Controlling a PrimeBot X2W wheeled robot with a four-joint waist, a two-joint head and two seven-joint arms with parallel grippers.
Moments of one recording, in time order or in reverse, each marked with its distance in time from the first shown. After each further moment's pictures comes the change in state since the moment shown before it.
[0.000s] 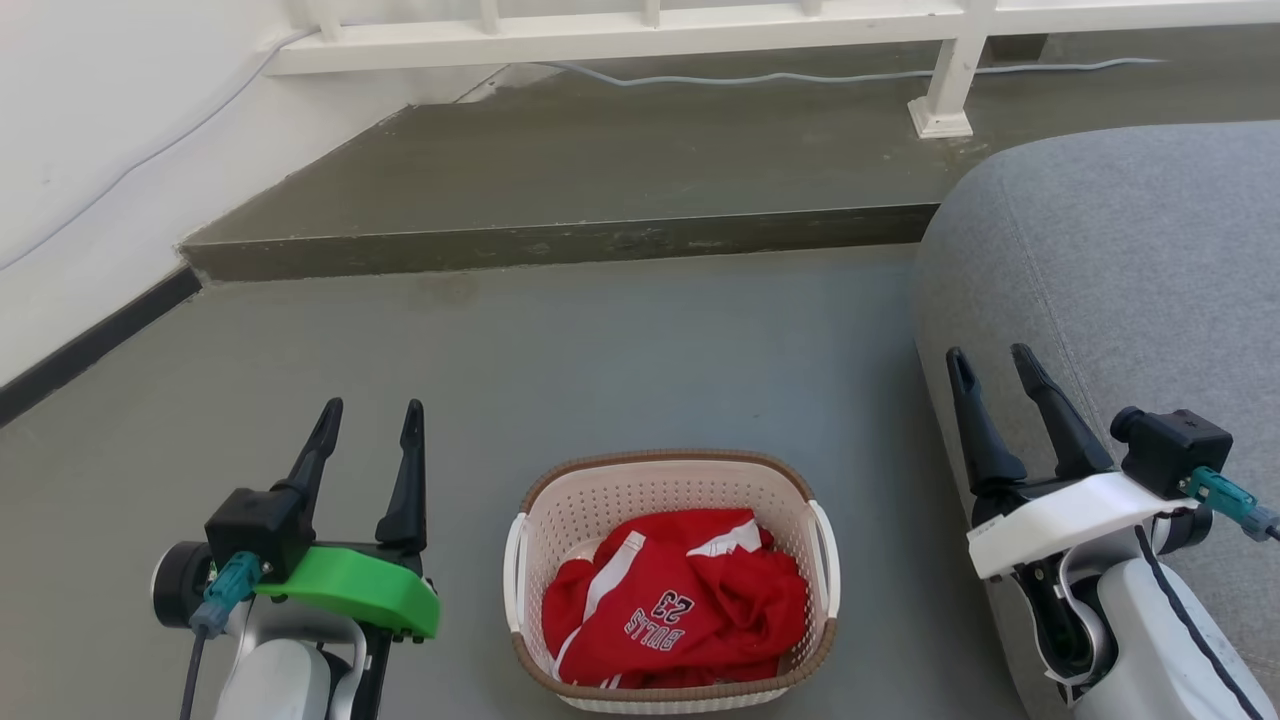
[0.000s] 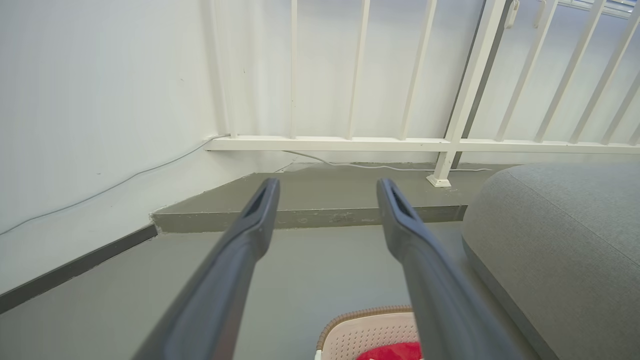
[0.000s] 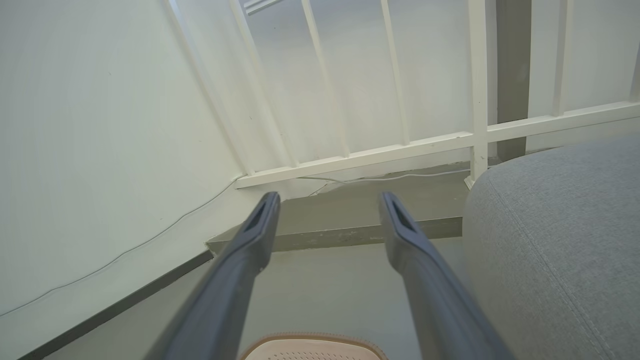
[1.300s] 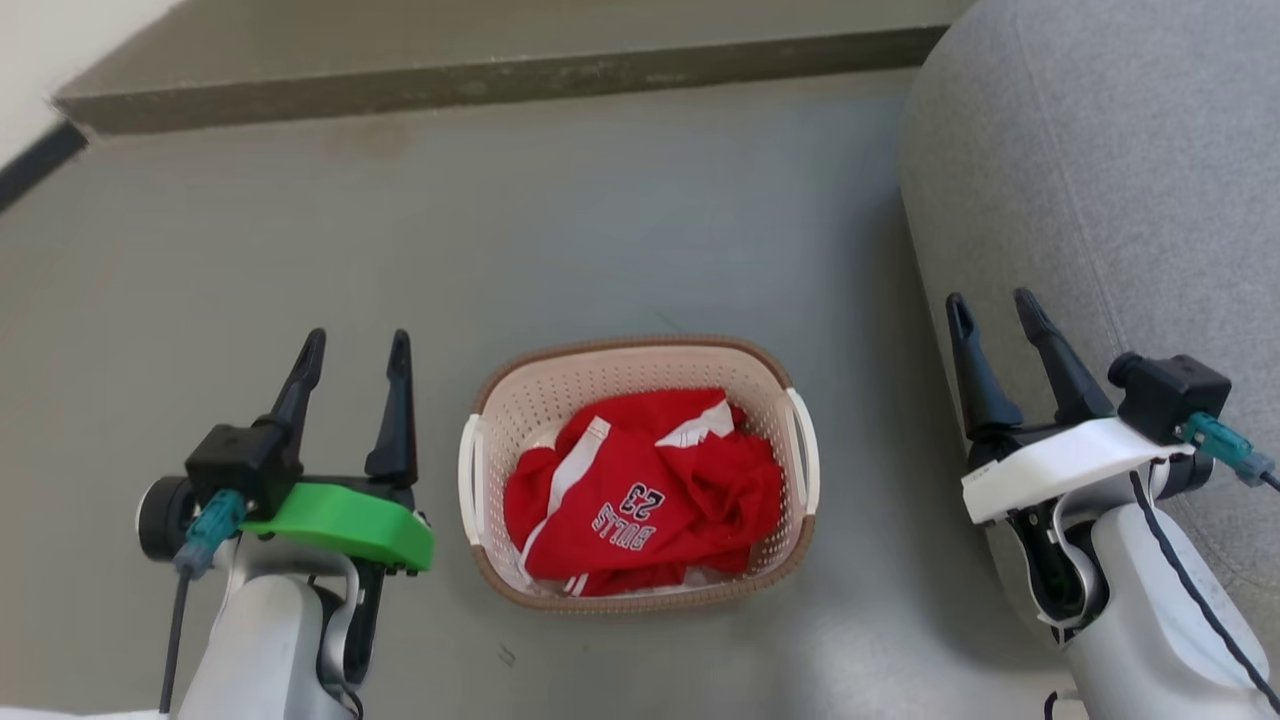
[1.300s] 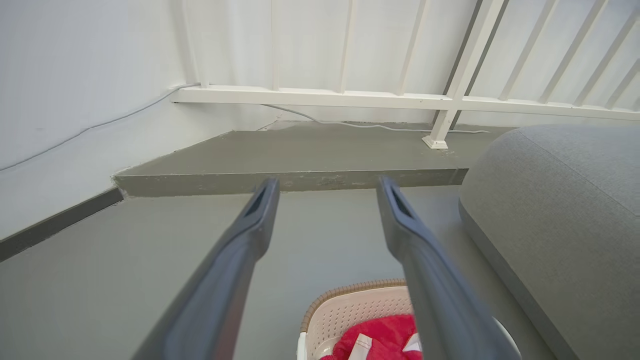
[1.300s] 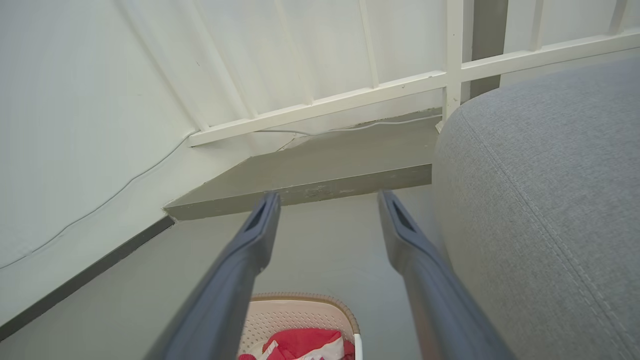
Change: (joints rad) left arm -0.099 -0.005 0.014 0.016 -0.002 -0.002 -0.002; right arm -0.097 0.019 -0.023 0.052 -0.047 0.003 -0.001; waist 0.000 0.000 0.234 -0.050
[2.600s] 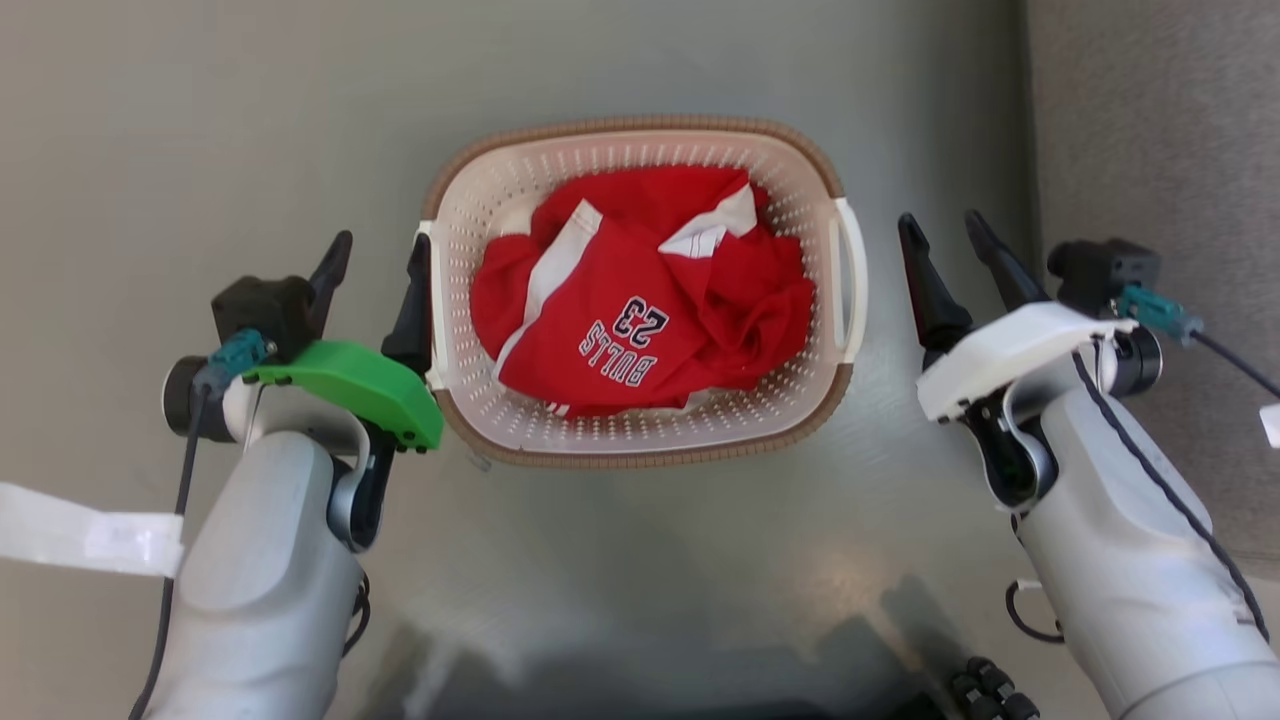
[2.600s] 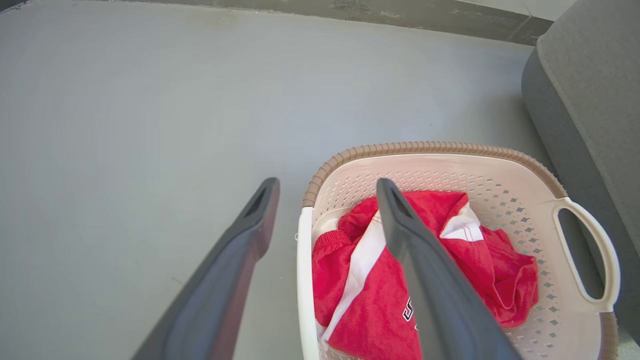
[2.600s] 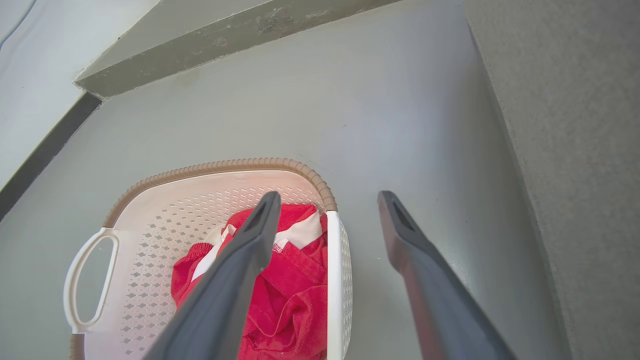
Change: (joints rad) left arm -0.339 -0.015 -0.086 0.400 -0.082 -0.039 -0.001; right arm -0.300 0.023 0.072 0.357 0.028 0.006 0.000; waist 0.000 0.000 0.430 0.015
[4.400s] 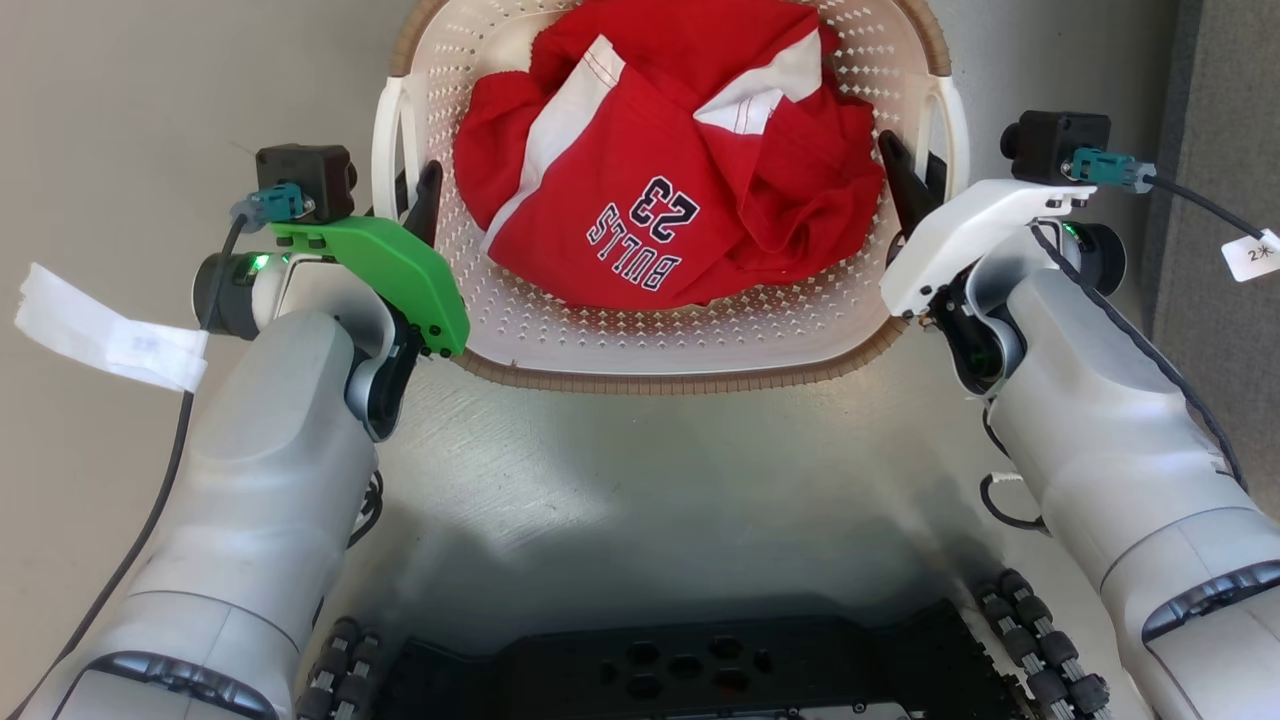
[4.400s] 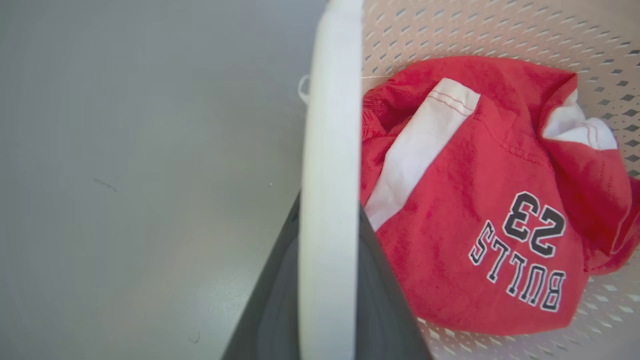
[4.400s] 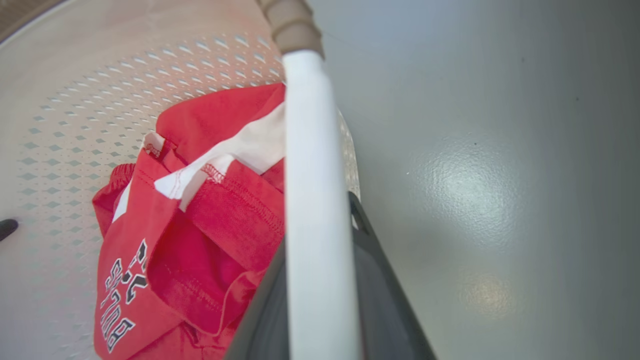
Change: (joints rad) left arm -0.334 -0.010 -0.283 0.348 -0.263 -0.022 0.092; right arm -0.347 0.018 0.215 0.367 0.199 -0.001 0.053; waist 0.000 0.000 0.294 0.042
